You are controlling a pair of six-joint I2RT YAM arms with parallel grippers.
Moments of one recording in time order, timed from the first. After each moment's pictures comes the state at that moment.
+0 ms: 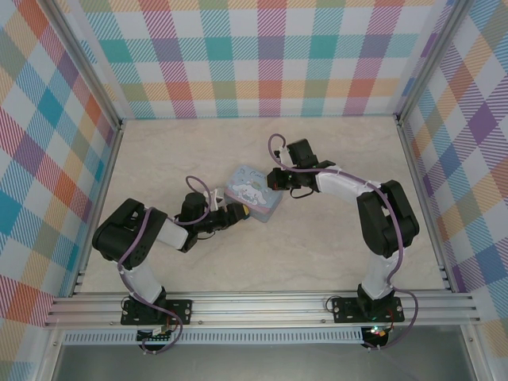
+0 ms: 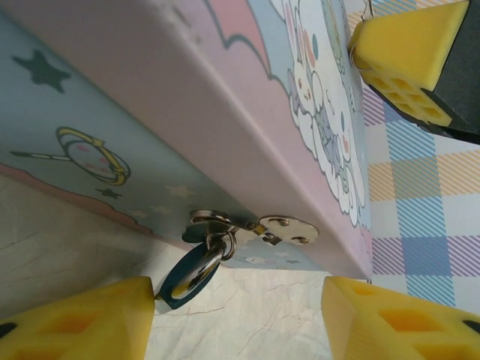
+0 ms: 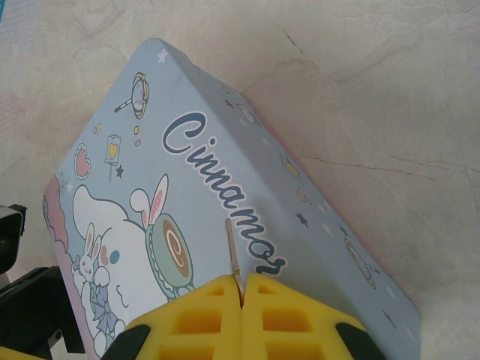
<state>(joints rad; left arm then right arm) -0.42 1.74 0.43 0.86 0.61 -0.92 0.50 1.84 1.23 -0.26 -0.40 0.39</state>
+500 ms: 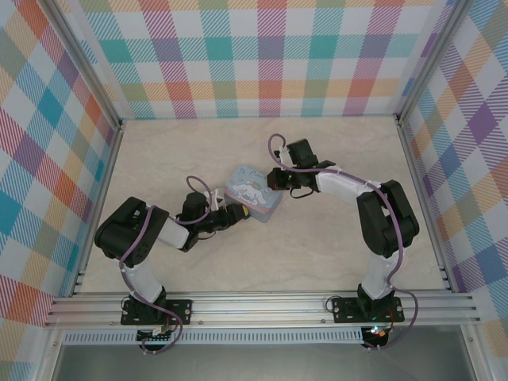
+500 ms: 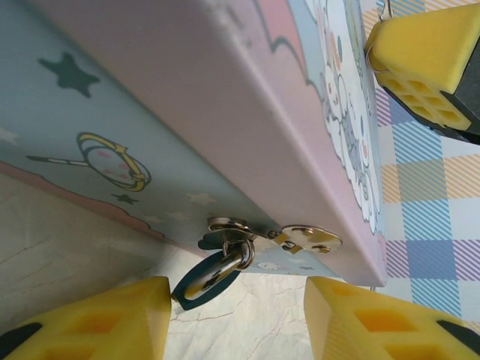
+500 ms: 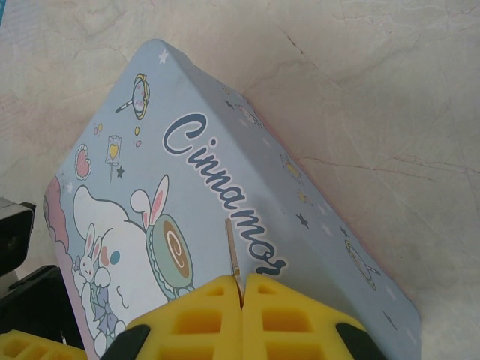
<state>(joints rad) -0.43 1.76 0.44 0.86 0.61 -0.92 0.50 1.84 1.23 -0.26 -0.40 0.39</state>
